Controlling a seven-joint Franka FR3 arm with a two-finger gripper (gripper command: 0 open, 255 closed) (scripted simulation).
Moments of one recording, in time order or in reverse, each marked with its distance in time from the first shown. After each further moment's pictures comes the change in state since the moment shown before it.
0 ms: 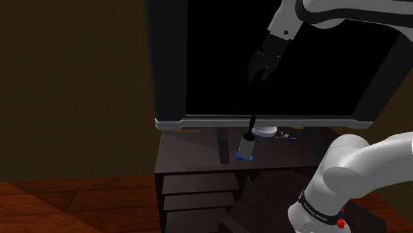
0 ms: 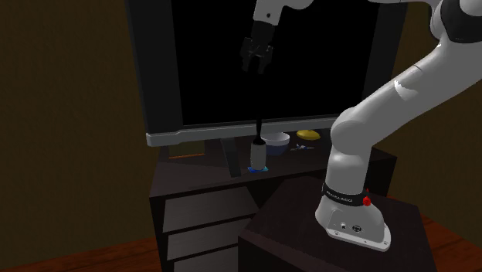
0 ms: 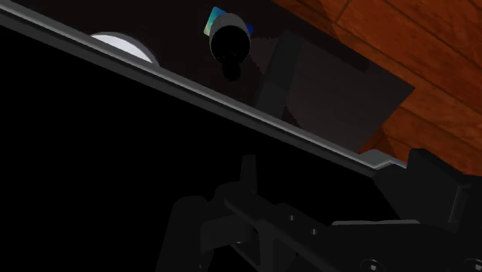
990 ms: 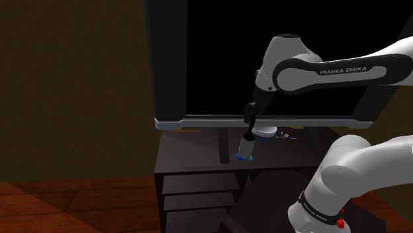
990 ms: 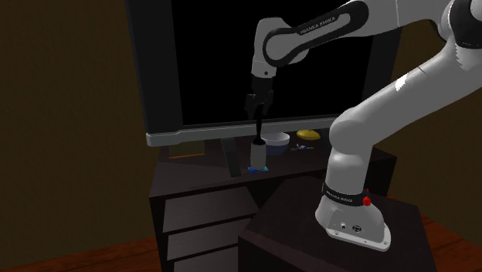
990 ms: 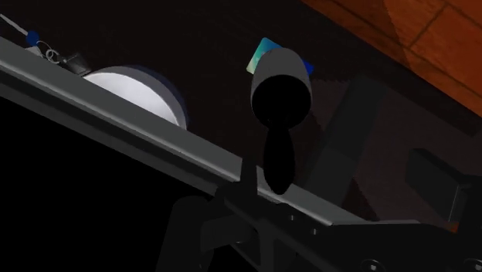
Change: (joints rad) arm -0.047 -0.047 0.072 -0.446 -0.134 0.329 0.020
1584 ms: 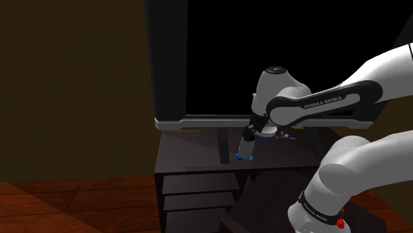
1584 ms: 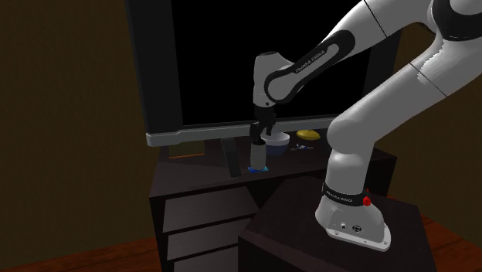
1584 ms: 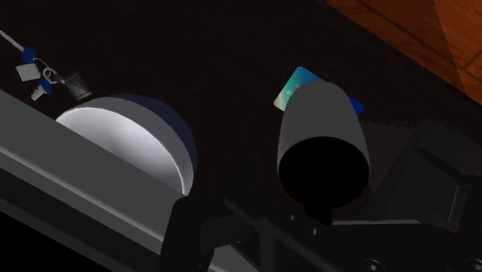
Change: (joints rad) arm -0.063 0.096 0.045 -0.202 -0.112 0.259 0.050
